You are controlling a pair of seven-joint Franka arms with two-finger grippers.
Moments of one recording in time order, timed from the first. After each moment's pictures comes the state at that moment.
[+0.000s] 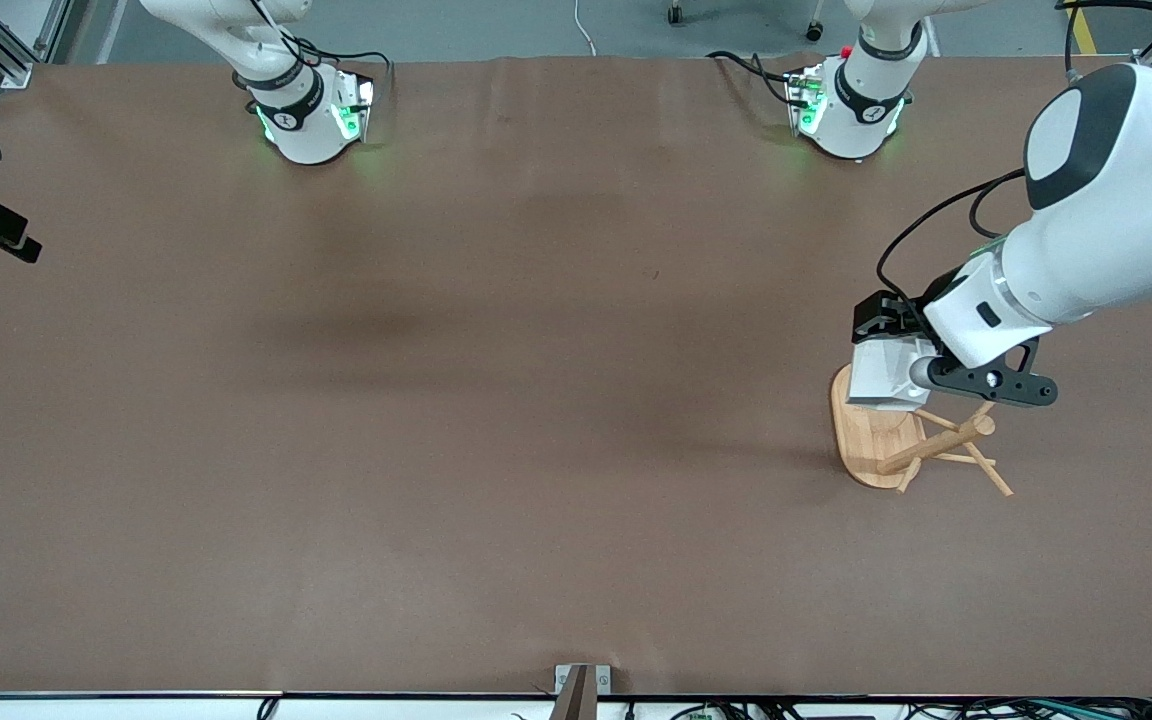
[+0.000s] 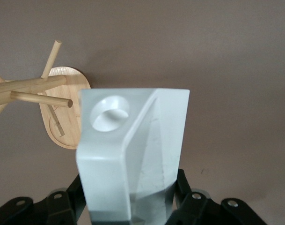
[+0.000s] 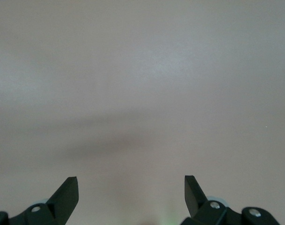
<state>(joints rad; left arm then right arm) 0.17 0.25 -0.45 -1.52 -0.06 1.67 -0.10 -0.02 0.00 -0.07 -1.48 0.00 1.46 0.03</state>
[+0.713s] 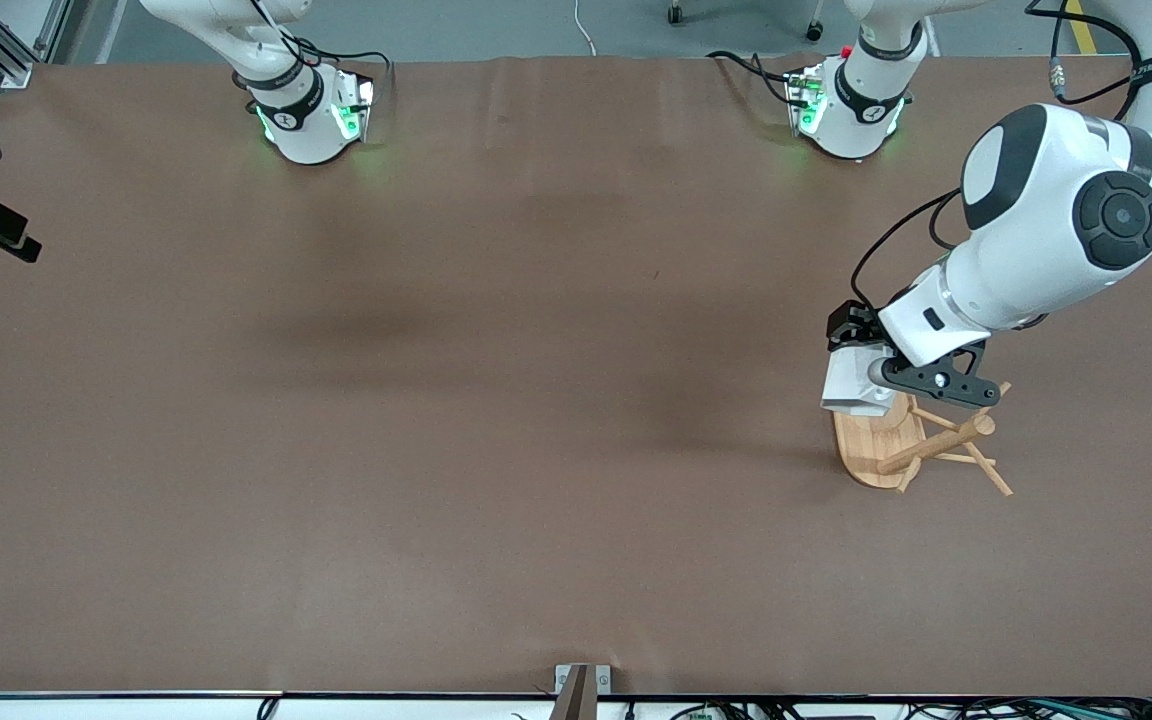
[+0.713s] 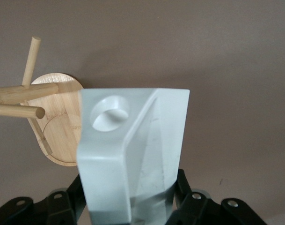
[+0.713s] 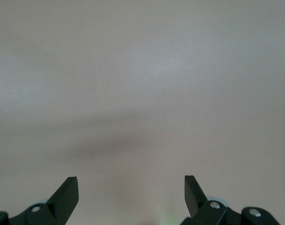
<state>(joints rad) 0.17 0.20 -0.45 -1.75 -0.06 1.91 -0.01 -0.02 0.00 -0.07 -1.48 0.00 1.46 0.03</state>
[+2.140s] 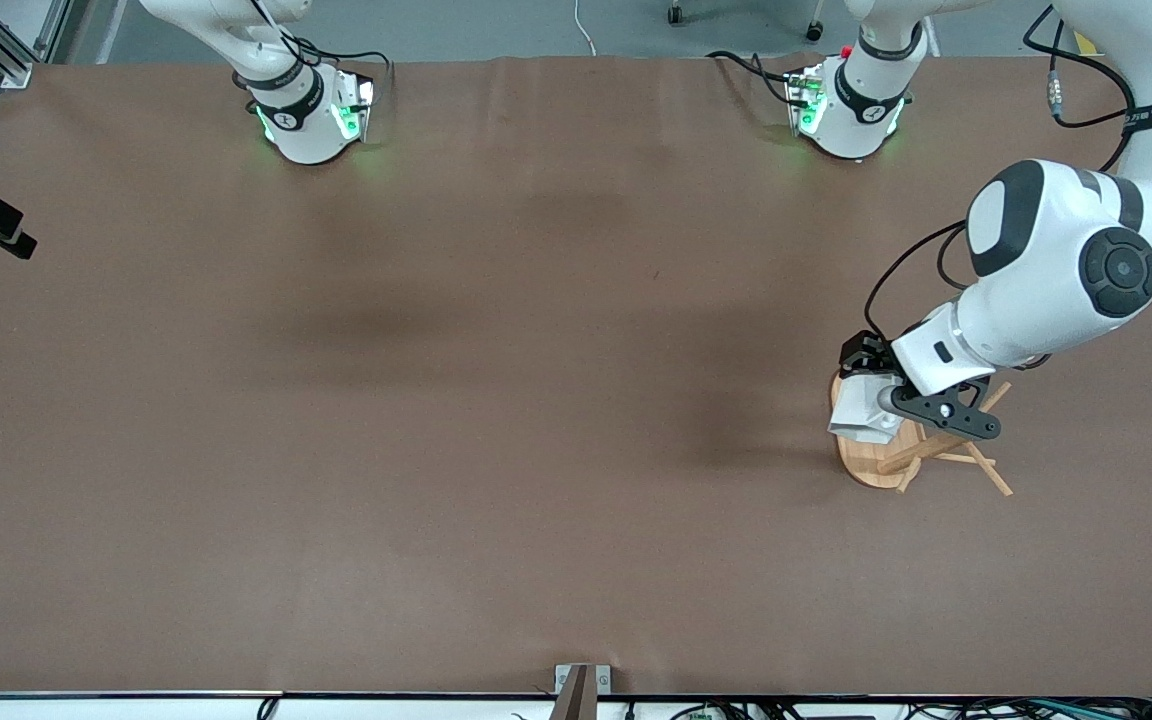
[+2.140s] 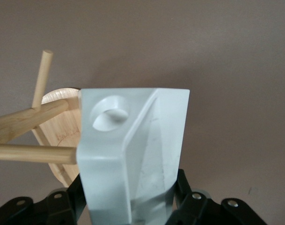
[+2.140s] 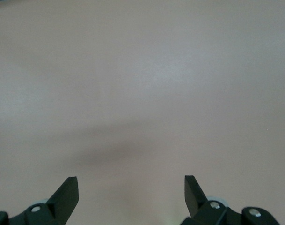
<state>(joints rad) 0.18 0.27 -0.39 -1.79 -0.06 2.01 0.14 -0.02 -0.02 -0.05 -1.47 -0.01 1.47 0.08</state>
